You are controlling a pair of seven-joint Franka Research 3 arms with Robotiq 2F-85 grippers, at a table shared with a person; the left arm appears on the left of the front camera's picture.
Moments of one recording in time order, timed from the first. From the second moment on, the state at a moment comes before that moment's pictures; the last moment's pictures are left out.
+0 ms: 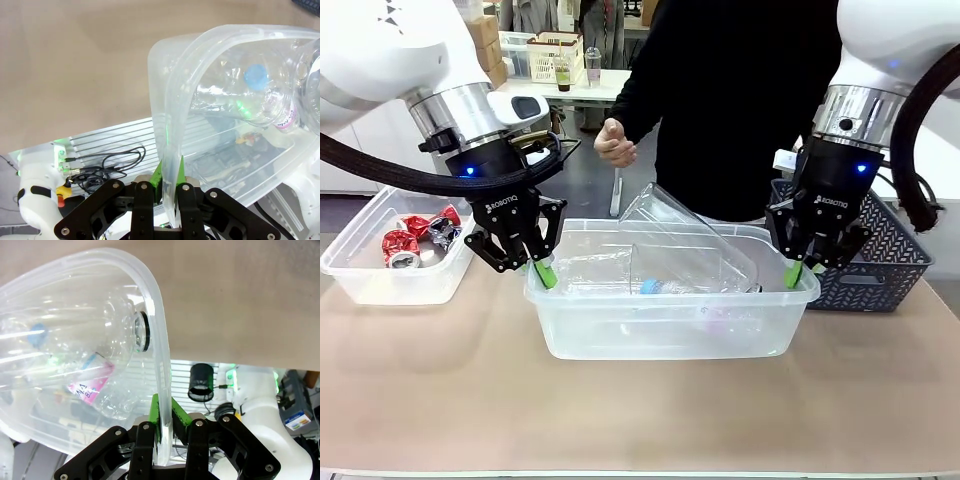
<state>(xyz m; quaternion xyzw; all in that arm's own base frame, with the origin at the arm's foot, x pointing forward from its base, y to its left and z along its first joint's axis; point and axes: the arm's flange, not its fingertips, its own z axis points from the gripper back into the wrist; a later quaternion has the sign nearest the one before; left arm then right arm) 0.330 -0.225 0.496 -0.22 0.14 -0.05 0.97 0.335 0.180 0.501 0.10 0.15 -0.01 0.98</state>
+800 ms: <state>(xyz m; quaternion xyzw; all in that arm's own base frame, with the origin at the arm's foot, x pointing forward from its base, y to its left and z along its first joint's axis) 0.428 -0.238 0.498 -0.23 0.09 -0.02 0.97 0.416 0.184 0.537 0.05 0.10 0.01 0.99</state>
